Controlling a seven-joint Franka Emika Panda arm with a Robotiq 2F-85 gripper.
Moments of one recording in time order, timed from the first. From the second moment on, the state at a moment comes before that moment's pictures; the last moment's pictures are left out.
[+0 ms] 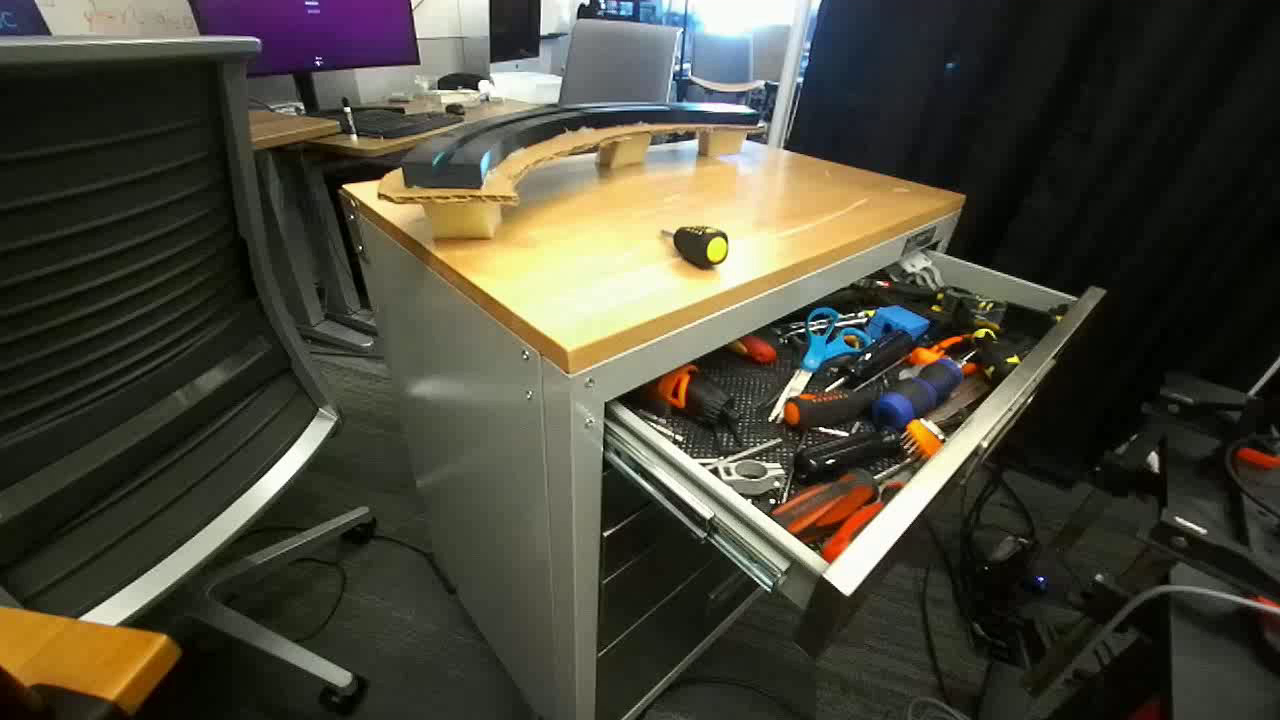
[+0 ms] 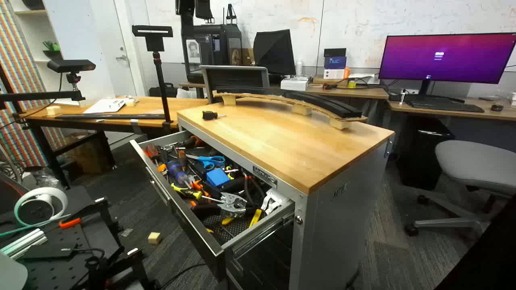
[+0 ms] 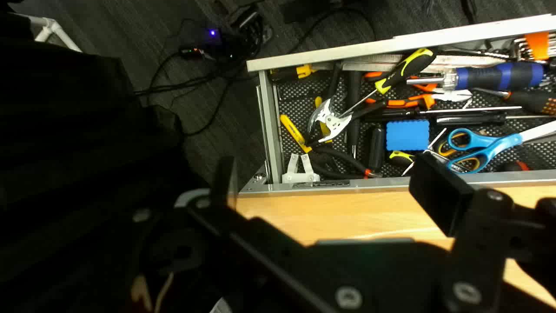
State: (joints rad) arm -0.14 -0.33 0.02 -2.07 -0.25 1.57 0.13
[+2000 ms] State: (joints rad) arm -0.04 -0.26 0.05 -2.09 -0.26 1.83 0.15
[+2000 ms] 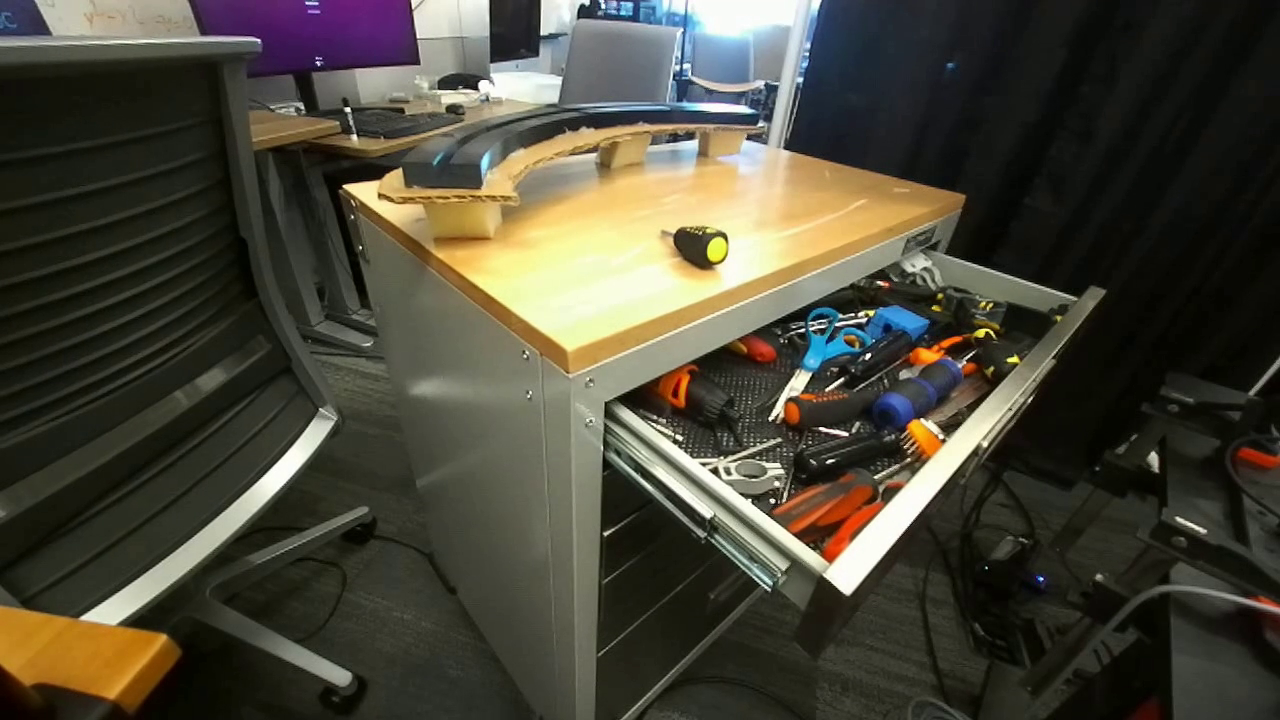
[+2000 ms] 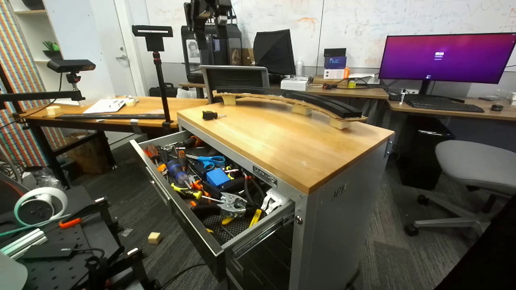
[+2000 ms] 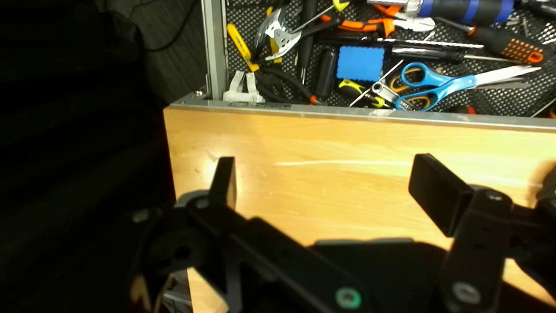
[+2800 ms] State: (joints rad) arm -0.03 -0.22 0.03 -2.15 -0.17 2.01 0.12
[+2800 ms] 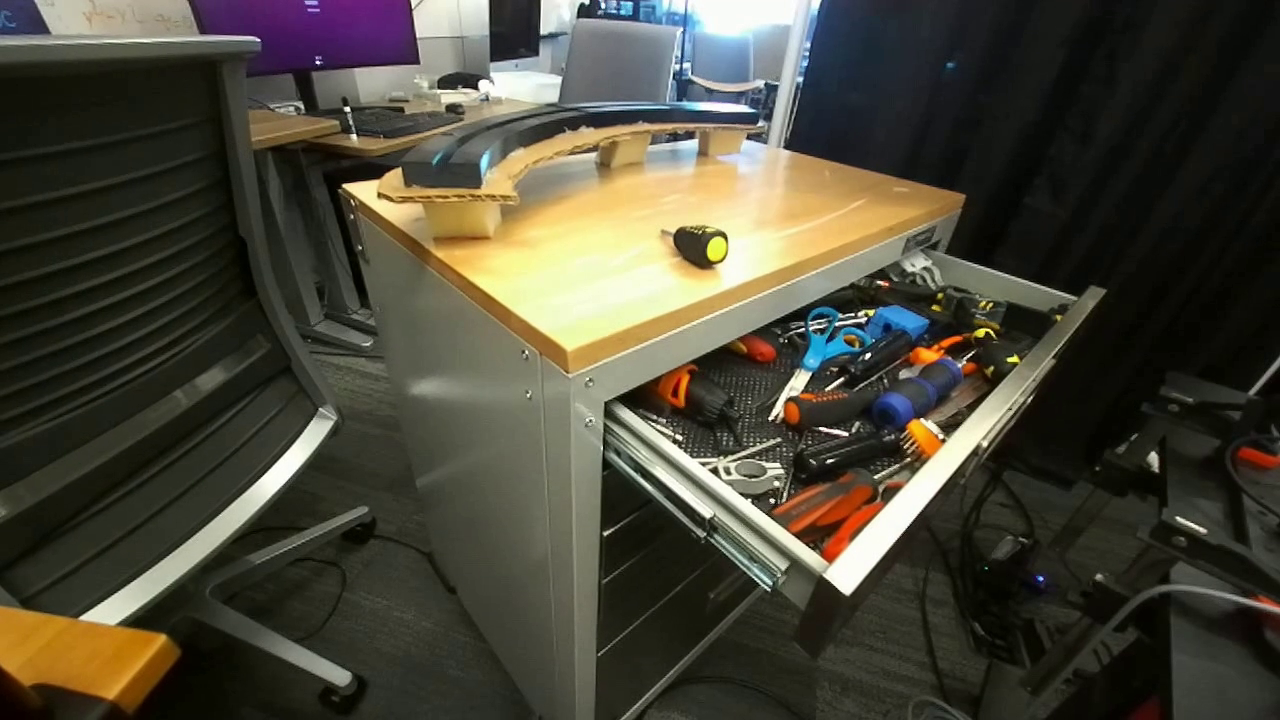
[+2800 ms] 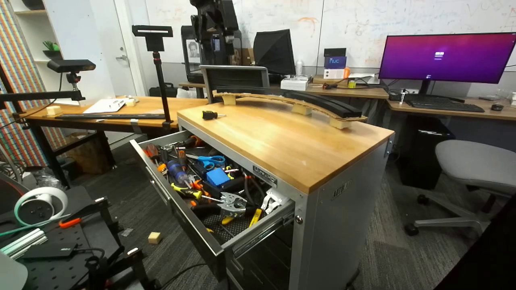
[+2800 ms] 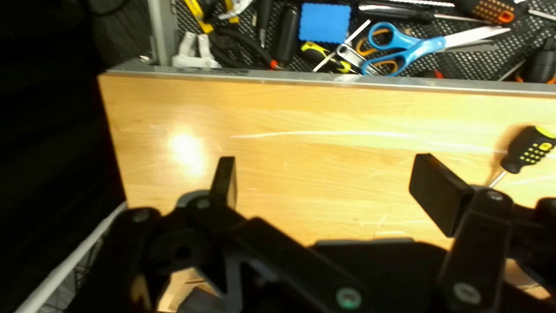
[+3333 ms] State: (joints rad) arm 0.04 0.12 0.06 -2.17 0.18 2.35 -0.07
